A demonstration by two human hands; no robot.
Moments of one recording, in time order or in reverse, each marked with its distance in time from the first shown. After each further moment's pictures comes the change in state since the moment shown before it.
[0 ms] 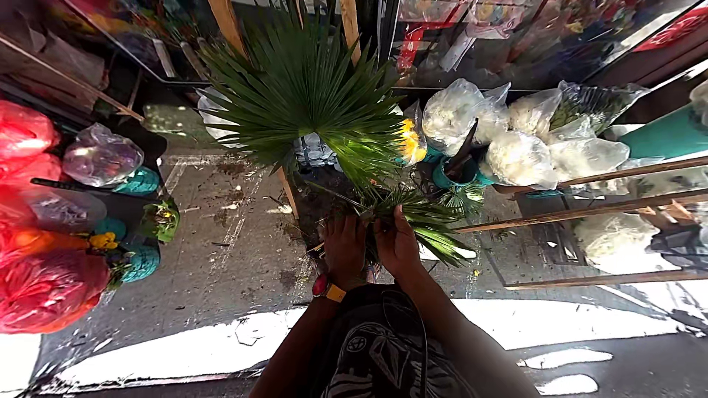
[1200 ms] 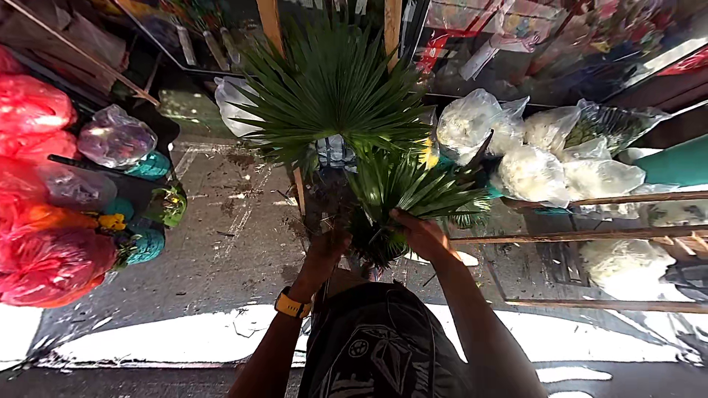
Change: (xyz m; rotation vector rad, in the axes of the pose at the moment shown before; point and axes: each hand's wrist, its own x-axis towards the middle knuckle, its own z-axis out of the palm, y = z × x) left_hand -0.003 -0.070 -0.076 -1.037 -0.462 -0.577; right_hand 0.033 -0.031 0.016 -0.792 -0.356 -0.004
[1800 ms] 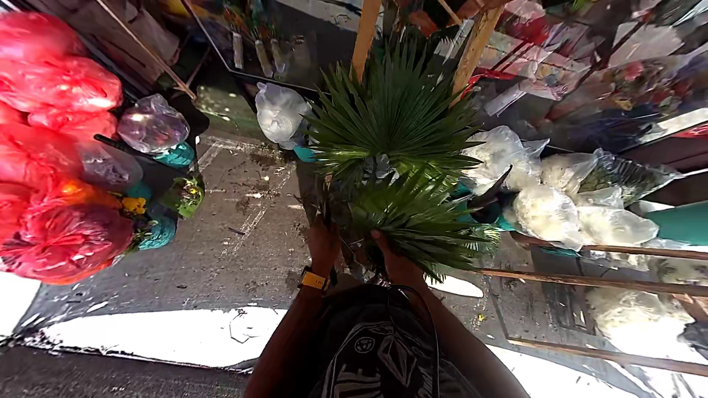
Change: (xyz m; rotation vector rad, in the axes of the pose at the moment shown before) left_hand 0.043 0.032 -0.083 0.560 0.623 -0.031; right_hand -0.024 0.037 0.146 -0.722 0.115 -0.354
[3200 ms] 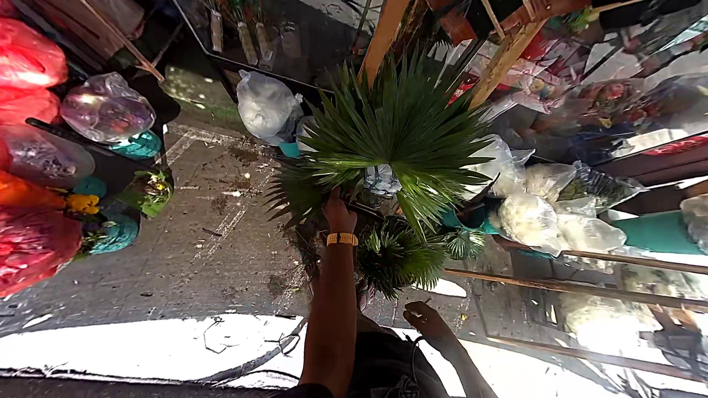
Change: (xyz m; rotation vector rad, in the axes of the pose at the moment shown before) left_hand 0.112 0.043 0.105 -1.567 0.098 -0.317; right_hand -0.061 0.223 -0.098 -0.258 -0.486 0.572
